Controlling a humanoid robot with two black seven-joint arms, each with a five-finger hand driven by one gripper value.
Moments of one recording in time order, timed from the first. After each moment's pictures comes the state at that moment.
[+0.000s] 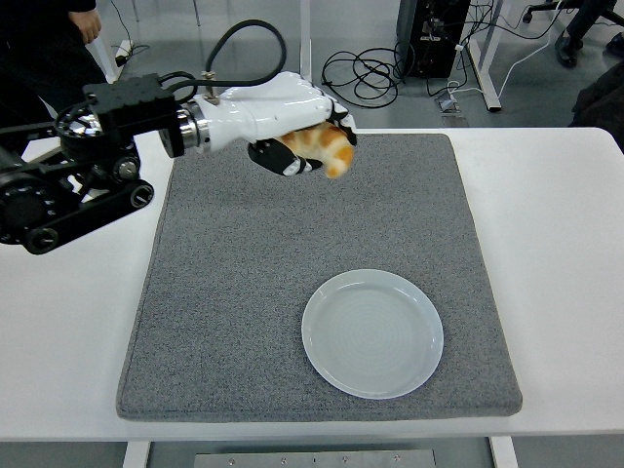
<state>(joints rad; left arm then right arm) -1.36 0.36 -0.12 -1.16 1.54 0.12 -0.29 -0.08 0.00 -0.01 0.15 -0.10 -0.05 0.22</state>
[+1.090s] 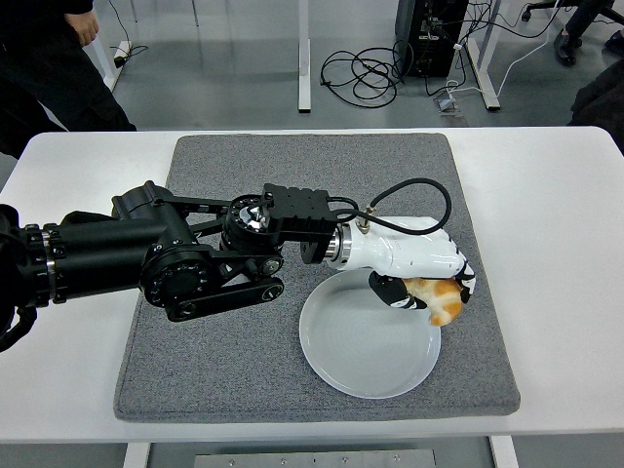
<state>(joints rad) -1.37 0.02 0.12 -1.08 1.53 0.11 -0.32 -0.08 0.00 -0.01 0.15 -0.10 -0.05 0.22</state>
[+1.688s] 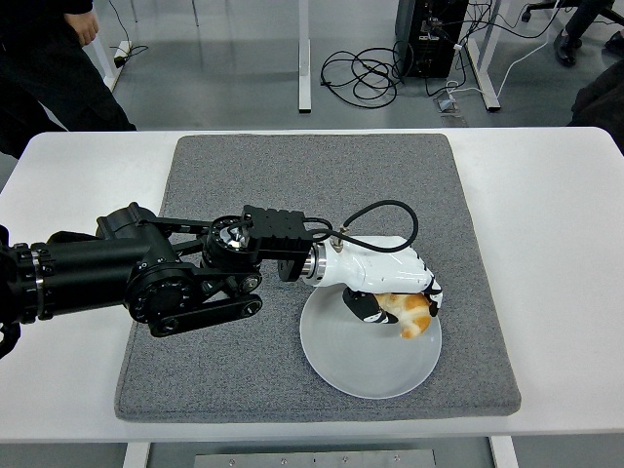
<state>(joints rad) -1.30 0.06 0.14 -1.08 1.55 0.12 -0.32 -0.08 0.00 -0.01 0.15 -0.10 -0.05 0.22</state>
